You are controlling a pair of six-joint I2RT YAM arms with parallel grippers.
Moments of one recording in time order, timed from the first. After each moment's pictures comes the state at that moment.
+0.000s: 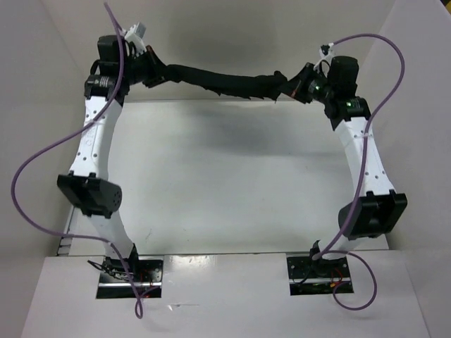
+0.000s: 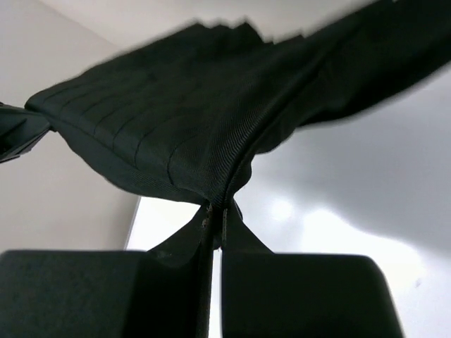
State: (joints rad) left arm -0.06 1.91 2.29 -0.71 0.53 -0.50; right arm 0.05 1.60 1.76 -0.45 -0.50 0.58
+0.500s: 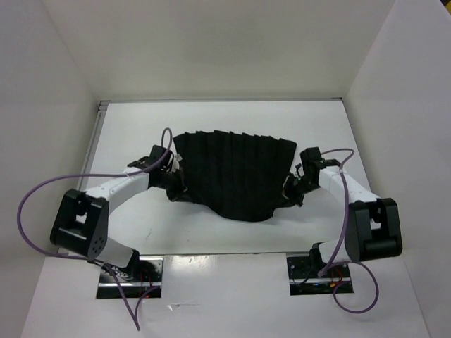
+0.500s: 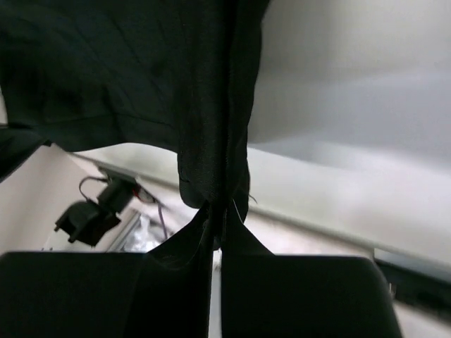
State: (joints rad) left arm -0.27 1.51 0.86 -0.48 0.53 -0.72; right arm 0.10 1.42 0.83 -0.75 -0.54 0.65
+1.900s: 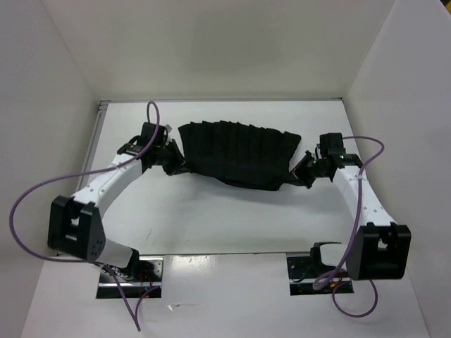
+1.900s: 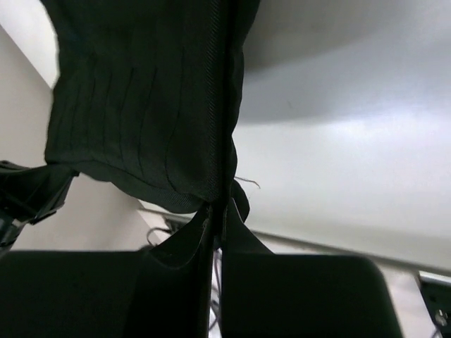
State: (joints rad) left arm -0.26 1.47 1.10 -0.53 0.37 -0.79; right arm -0.01 1.26 0.96 -0.76 -0.49 0.79
